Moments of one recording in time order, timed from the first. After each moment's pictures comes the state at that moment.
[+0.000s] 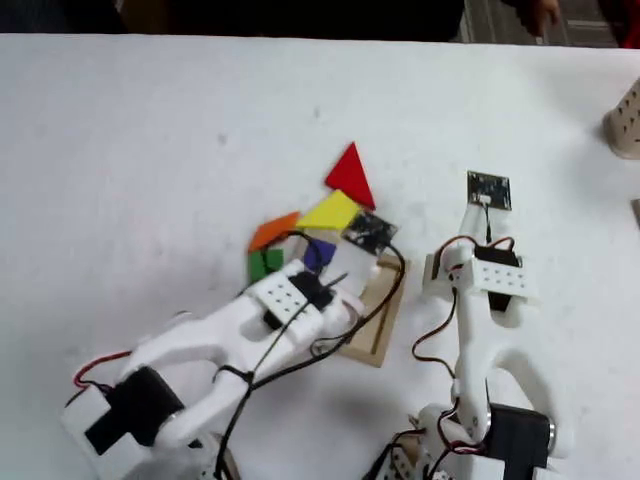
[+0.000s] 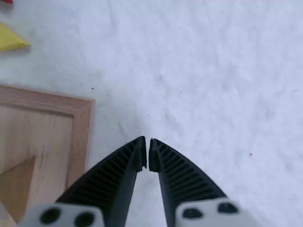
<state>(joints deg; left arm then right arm) 41.0 -4.0 41.8 45.9 15.3 6.4 -16.5 50.8 47.6 3.0</state>
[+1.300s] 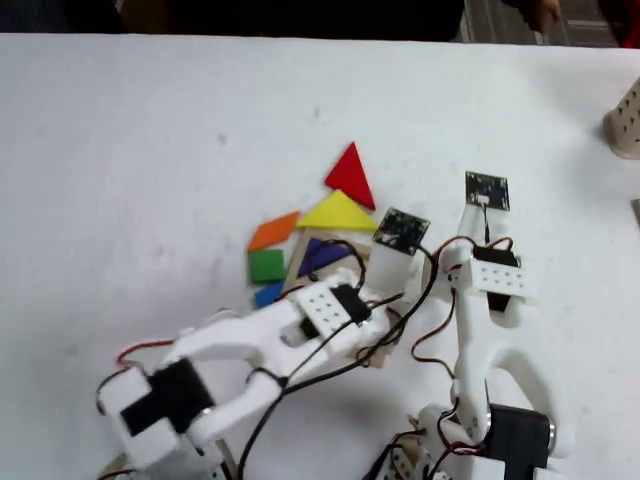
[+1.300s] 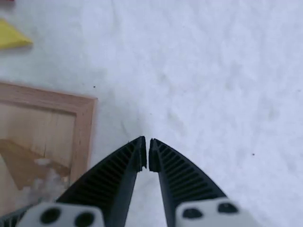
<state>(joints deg) 48.3 3.6 34.1 38.1 28.7 6.0 -16.5 51.0 47.6 3.0</state>
